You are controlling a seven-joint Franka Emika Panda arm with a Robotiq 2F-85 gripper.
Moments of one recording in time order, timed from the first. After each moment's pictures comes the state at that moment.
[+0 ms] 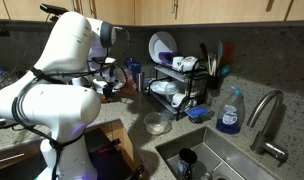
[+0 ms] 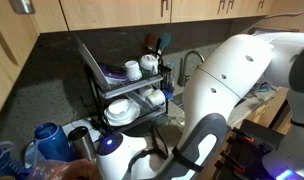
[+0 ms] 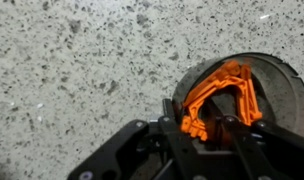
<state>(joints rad) 0.77 0.75 0.16 -1.72 0.08 2.38 0.68</state>
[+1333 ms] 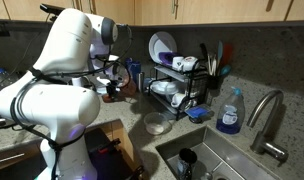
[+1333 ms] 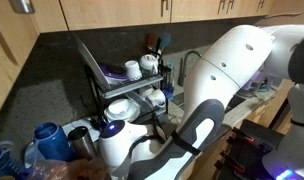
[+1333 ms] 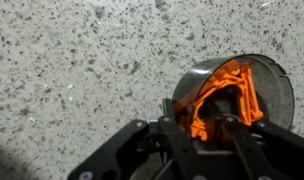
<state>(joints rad) 0.72 0.70 0.16 -1.75 0.08 2.37 0.68</state>
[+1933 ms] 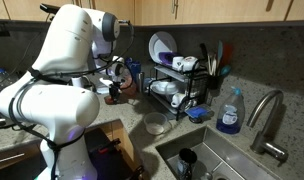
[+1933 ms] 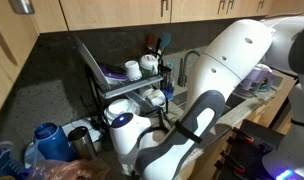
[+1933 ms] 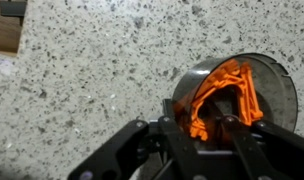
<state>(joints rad) 0.67 0.64 0.16 -1.85 0.10 2.37 0.68</state>
